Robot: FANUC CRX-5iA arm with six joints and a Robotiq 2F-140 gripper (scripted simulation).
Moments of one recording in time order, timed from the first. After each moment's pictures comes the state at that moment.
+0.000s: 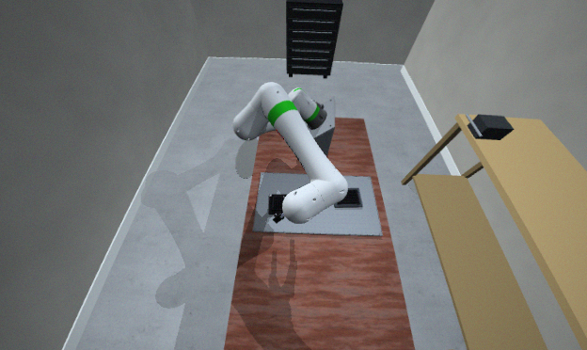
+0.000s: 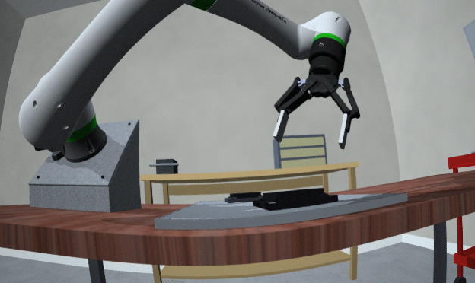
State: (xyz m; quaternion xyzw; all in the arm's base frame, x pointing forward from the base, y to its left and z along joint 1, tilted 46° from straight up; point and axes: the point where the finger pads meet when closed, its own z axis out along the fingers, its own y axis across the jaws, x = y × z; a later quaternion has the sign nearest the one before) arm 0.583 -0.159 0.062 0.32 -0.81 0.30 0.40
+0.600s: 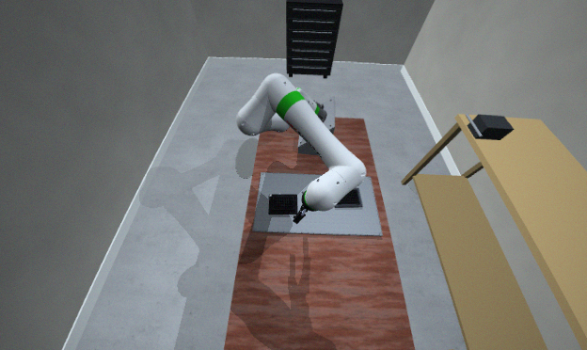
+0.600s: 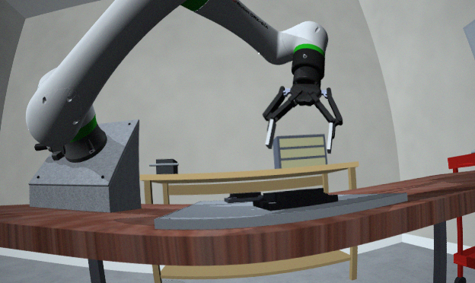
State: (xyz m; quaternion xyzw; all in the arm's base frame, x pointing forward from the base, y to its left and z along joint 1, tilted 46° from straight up) arm 0.581 -0.104 0.005 0.41 -0.78 0.29 0.37
